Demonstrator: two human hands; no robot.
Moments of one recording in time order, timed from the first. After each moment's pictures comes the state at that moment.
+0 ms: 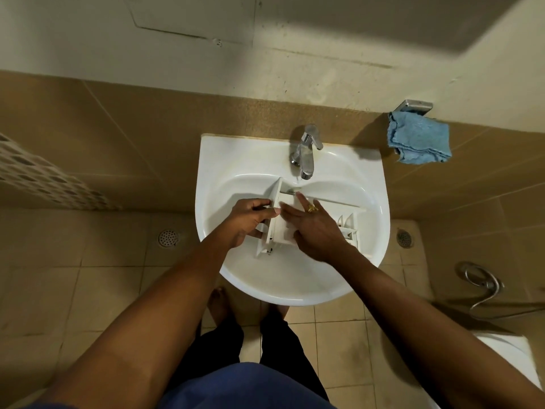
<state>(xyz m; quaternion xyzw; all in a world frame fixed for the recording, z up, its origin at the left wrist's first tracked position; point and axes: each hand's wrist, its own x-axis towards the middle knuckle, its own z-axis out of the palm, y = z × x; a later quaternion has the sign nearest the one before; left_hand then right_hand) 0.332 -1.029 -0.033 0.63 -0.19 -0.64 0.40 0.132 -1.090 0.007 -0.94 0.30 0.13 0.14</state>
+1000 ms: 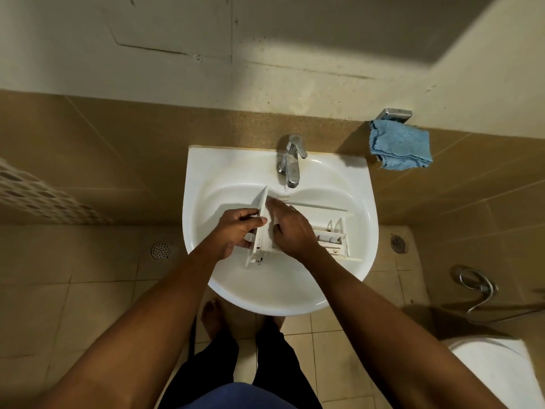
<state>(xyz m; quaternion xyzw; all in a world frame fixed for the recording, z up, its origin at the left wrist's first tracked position) 0.329 -1.027 -0.033 0.63 -0.18 -0.63 0.41 0.160 -1.092 -0.018 -0.88 0.40 -0.06 0.25</state>
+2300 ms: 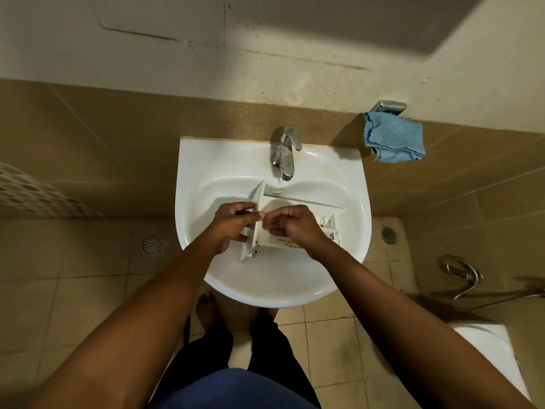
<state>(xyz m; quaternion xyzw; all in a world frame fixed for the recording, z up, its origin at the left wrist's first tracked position) 0.325 -1.029 -0.038 0.64 -0.18 -0.63 0.40 0.149 -1.086 0.018 -0.52 0.56 -0.10 0.63</state>
